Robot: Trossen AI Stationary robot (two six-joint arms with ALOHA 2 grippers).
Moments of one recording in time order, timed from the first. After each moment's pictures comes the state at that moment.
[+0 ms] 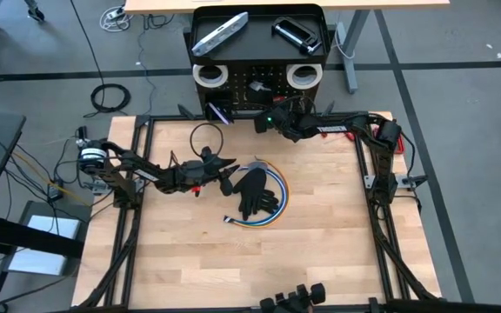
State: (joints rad) left arm 0.11 1.63 0.42 1.00 -0.39 -0.19; right arm -0.52 1.93 1.24 -0.11 0.58 0.61
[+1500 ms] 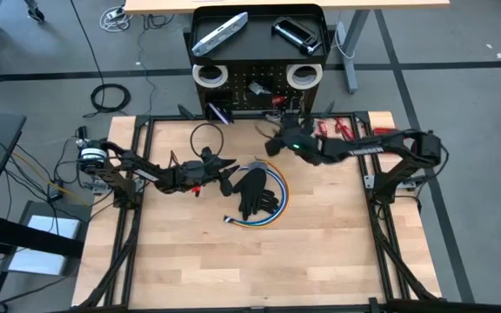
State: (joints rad) left arm 0.11 1.63 0.42 1.00 -0.38 -0.19; right arm -0.29 1.56 0.90 0.04 0.70 0.43
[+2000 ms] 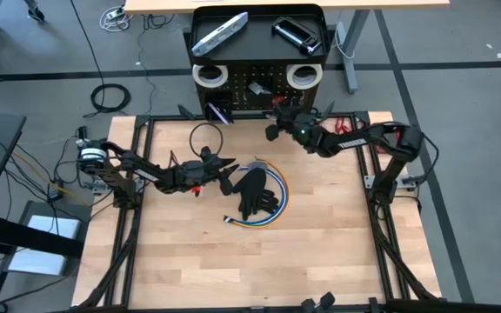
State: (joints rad) left arm 0.11 1.63 0.42 1.00 -0.40 -0.19; right arm -0.50 1.71 0.75 0.79 0.45 0.10
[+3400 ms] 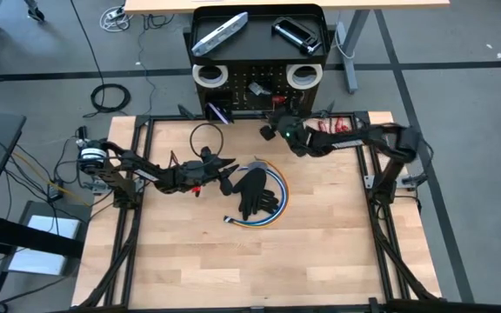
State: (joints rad) left arm 0.11 1.63 0.42 0.99 -0.40 -0.19; right arm -0.40 1.77 0.95 0.51 0.86 -0.18
